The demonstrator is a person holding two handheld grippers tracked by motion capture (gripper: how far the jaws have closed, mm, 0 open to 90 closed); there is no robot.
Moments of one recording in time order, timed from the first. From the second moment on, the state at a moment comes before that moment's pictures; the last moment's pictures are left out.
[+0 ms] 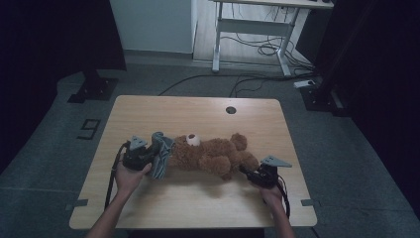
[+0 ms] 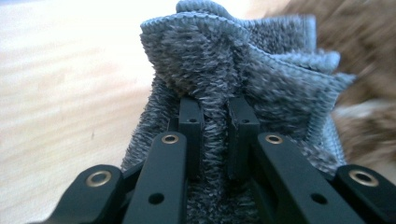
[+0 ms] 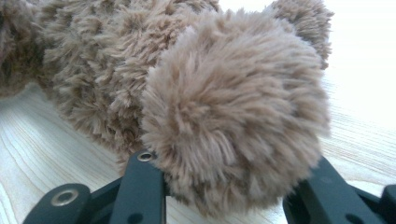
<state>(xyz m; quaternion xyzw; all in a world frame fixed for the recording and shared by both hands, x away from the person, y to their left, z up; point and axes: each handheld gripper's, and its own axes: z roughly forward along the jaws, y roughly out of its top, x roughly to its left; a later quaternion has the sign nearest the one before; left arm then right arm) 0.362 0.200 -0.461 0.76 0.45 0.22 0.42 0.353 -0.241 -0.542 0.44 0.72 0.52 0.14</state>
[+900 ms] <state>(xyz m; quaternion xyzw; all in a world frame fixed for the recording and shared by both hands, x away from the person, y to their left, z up) 0.360 0.117 -0.457 0.79 0.37 0.22 0.44 0.327 -0.261 -0.490 0.40 0.71 0.57 0.14</state>
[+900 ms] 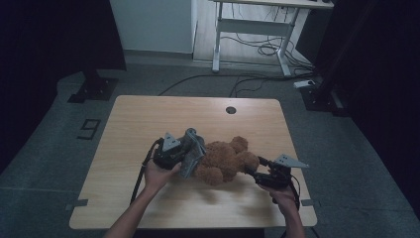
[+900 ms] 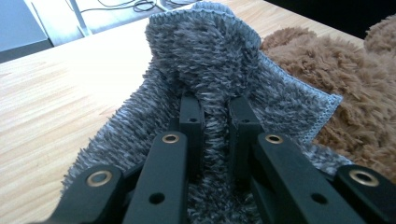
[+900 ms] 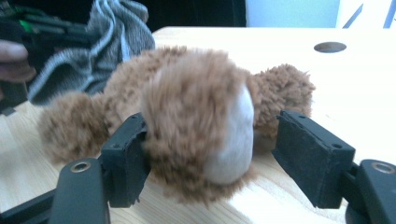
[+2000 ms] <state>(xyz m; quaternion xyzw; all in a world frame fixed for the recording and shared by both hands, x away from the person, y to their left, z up) 0.363 0.116 -0.469 0.78 0.38 0.20 0.45 0.367 -0.178 -0.534 0.41 0.74 0.51 0.14</state>
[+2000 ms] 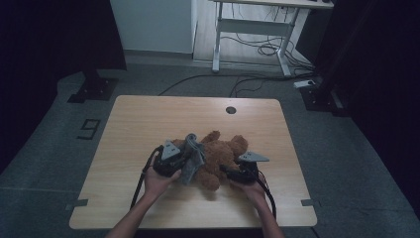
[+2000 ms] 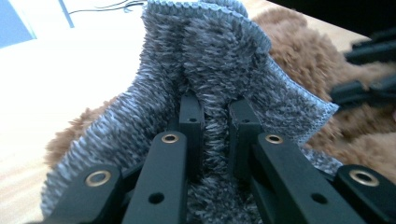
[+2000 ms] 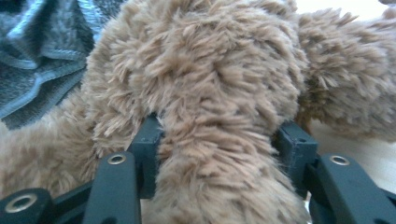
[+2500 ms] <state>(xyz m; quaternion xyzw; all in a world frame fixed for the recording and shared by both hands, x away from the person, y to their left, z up) 0.358 0.024 -0.471 0.81 0.32 0.22 0.43 0.364 -0.182 -0.536 0.42 0.73 0.52 0.14</state>
